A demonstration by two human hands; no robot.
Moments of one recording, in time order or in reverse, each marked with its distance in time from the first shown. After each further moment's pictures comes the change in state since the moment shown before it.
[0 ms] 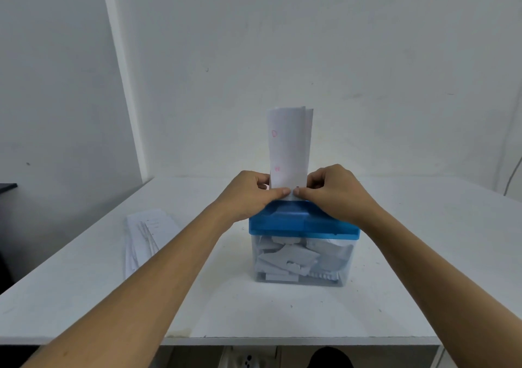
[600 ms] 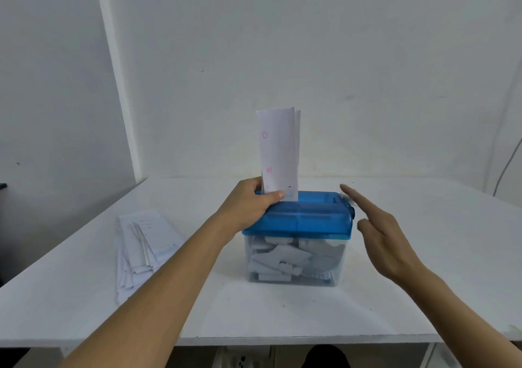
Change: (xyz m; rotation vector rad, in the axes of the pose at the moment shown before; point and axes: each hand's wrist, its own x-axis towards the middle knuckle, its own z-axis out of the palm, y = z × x) left_hand -0.005 -0.004 0.017 -0.169 0.006 -0.005; right_hand -0.064 0.096 -0.006 0.106 0.111 -0.144
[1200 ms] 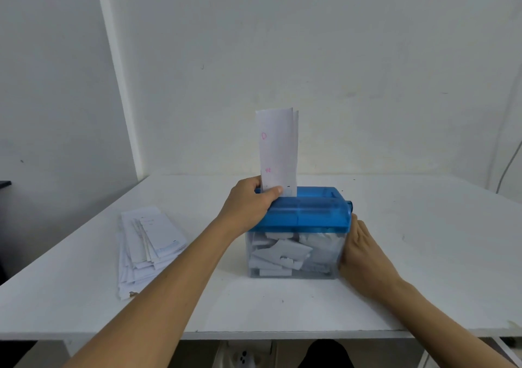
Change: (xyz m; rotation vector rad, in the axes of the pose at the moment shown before) left_hand -0.002 -0.006 0.008 0.056 0.097 0.012; right_hand -0.011 0.029 0.041 -0.415 -0.117 -0.107
